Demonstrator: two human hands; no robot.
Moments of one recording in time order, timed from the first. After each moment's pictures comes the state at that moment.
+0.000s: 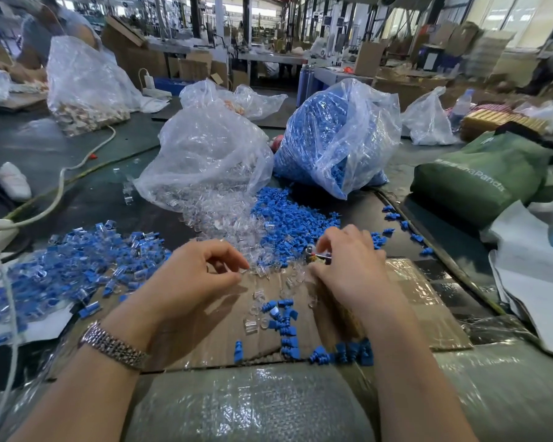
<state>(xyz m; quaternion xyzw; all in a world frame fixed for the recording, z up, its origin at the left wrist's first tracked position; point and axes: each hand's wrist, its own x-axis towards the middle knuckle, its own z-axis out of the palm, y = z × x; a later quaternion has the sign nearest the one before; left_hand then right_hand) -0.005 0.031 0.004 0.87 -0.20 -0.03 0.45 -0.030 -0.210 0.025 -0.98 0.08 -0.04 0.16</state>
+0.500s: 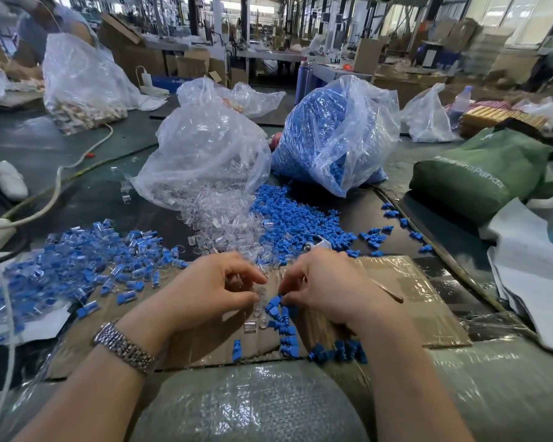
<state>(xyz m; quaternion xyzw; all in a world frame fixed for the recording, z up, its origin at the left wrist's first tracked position) -0.008 0.016 -0.005 0.89 -0.26 -0.08 0.37 -0.037 -0.198 0.026 -0.98 -0.10 0.07 0.16</state>
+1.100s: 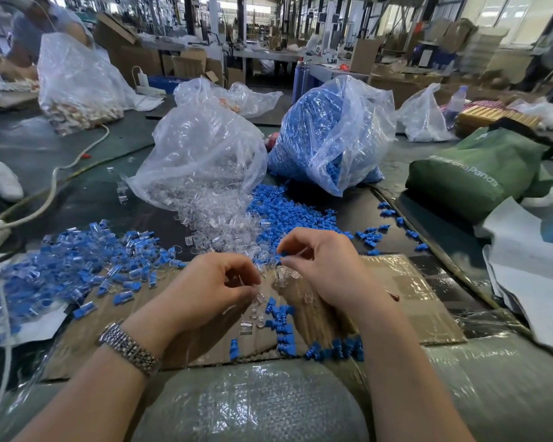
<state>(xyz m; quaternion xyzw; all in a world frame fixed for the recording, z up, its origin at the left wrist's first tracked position) -0.011 0.009 -0.006 0.90 -0.24 -0.06 0.37 -0.031 -0.205 0.019 -0.92 -0.07 -0.07 0.37</state>
